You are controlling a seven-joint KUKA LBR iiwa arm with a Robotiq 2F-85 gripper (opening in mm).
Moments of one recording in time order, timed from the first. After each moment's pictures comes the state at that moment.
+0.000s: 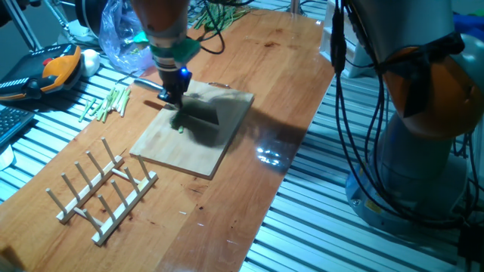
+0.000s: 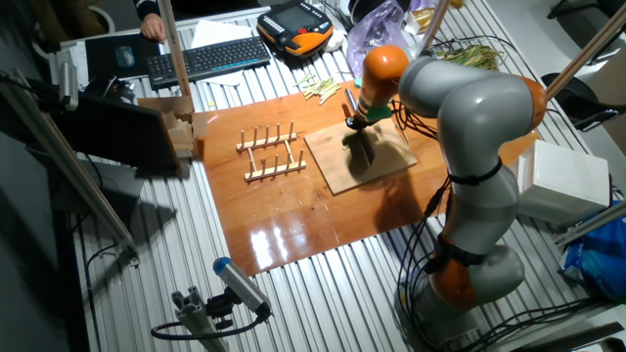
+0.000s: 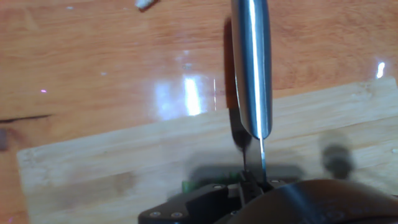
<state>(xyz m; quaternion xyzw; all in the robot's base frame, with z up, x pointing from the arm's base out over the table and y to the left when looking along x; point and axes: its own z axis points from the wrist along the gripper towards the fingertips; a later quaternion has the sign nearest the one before) 0.613 0.002 0.069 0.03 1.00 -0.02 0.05</state>
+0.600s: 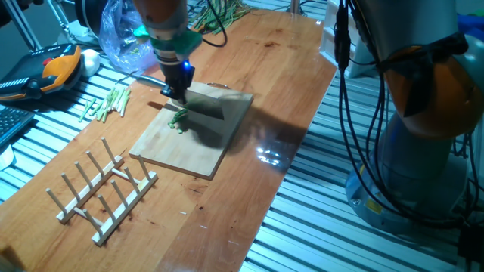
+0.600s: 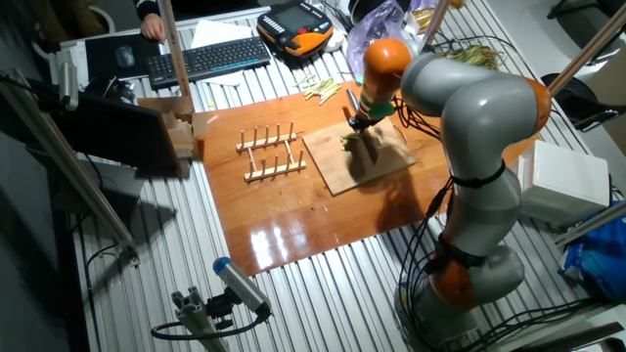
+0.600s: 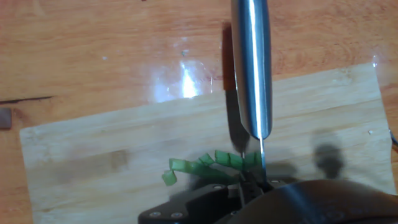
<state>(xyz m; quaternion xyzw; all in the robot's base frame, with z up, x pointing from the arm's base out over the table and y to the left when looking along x) 0.595 -0.008 0.078 0.03 1.00 -0.02 0.04</state>
